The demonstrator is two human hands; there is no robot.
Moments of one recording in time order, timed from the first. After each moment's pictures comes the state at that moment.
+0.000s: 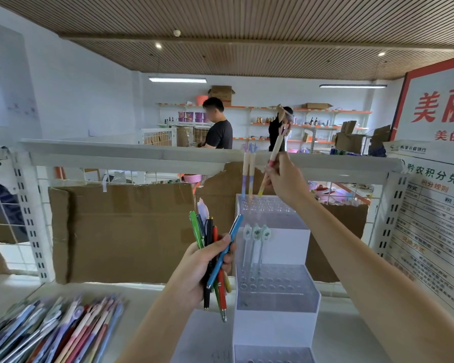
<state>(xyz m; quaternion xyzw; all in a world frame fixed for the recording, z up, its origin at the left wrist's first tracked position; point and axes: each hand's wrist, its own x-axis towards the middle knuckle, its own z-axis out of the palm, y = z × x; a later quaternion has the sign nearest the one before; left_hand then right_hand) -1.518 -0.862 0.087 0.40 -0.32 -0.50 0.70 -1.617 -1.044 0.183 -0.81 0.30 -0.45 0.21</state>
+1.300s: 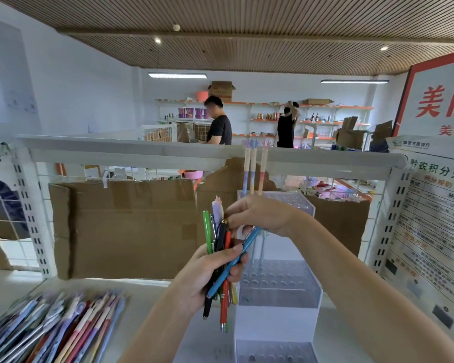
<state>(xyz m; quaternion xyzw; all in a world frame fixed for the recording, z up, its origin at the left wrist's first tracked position) -1.522 -0.855 0.080 0.37 -0.41 -0.53 0.65 -1.613 -0.975 0.165 -0.90 0.18 -0.09 0.39</state>
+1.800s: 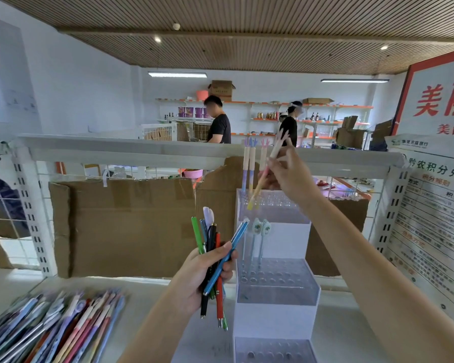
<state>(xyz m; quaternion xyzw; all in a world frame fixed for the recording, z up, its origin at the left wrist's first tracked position) -1.521 -0.857 0.072 0.37 -0.31 -0.53 0.69 -1.635 -1.011 0.189 -0.76 0.25 -0.45 0.39</state>
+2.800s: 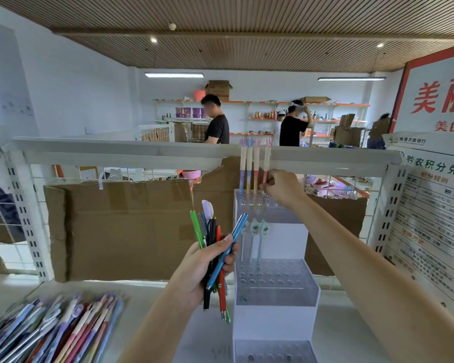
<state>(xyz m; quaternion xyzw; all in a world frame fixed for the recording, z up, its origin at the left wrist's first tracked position) -1.524 -0.863 0.084 0.40 -0.32 -0.51 0.69 -1.617 -1.060 0.165 -0.85 0.38 -0.31 0.16</state>
